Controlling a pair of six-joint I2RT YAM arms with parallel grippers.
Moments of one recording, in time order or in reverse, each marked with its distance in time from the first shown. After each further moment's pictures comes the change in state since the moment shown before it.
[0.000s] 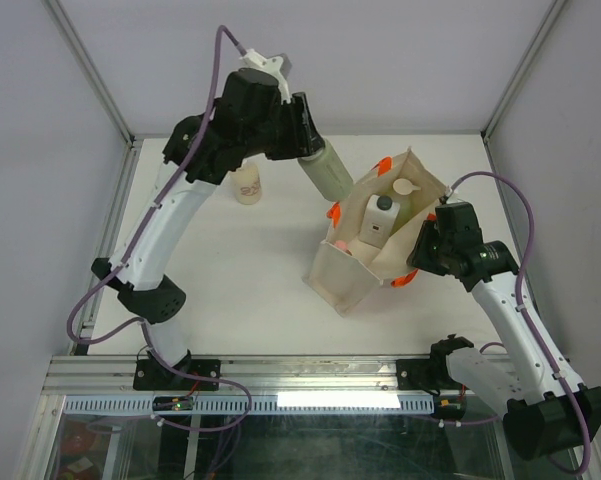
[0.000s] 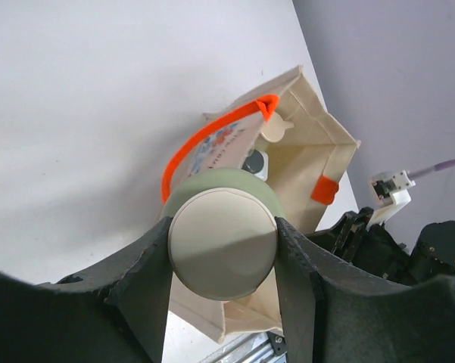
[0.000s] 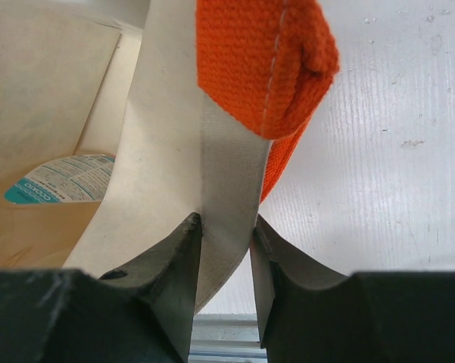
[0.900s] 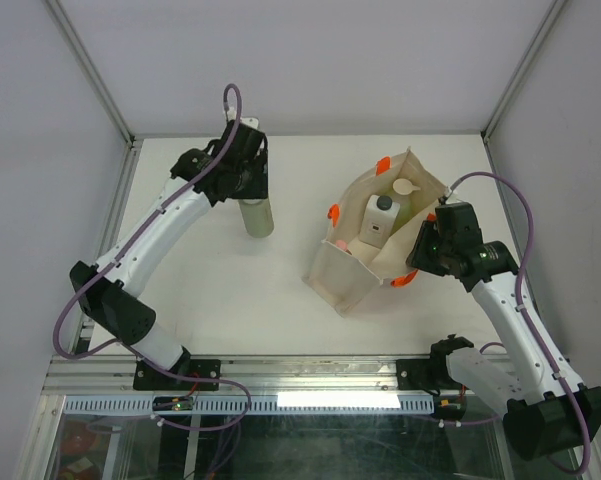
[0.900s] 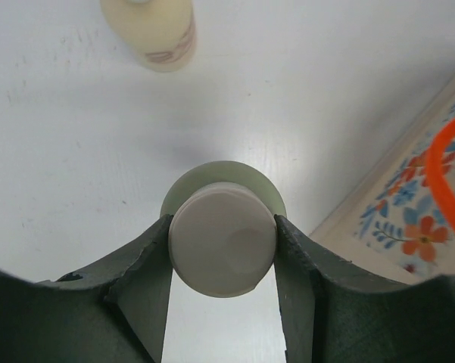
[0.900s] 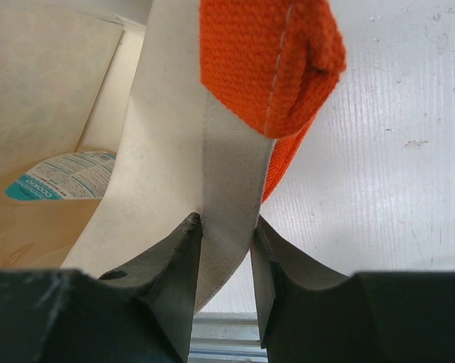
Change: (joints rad) left arm 0.159 -0.222 -0.623 0.060 -0.214 0.163; right arm 0.000 0.000 -0.002 0.000 -0.011 -0.004
